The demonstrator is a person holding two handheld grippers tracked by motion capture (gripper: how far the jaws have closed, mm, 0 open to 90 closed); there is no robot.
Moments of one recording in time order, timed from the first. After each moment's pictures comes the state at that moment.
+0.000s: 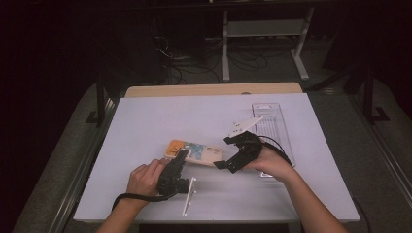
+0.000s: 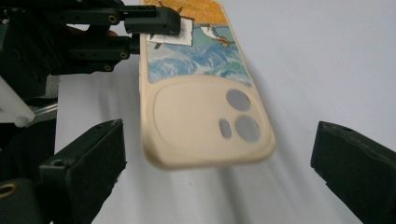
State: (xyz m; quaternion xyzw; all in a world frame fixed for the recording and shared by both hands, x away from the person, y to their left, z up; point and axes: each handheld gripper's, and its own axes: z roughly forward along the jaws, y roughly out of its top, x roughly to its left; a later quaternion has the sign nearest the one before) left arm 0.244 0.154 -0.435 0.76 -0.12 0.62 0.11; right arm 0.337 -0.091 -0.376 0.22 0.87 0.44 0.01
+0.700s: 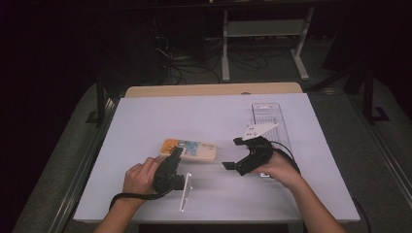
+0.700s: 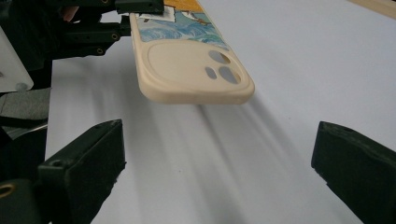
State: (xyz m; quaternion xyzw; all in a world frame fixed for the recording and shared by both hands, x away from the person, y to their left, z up) left arm 0.249 0.164 -0.429 0.77 -0.09 0.63 0.10; right arm 0.327 -0.119 -0.388 0.24 0.85 0.47 0.03
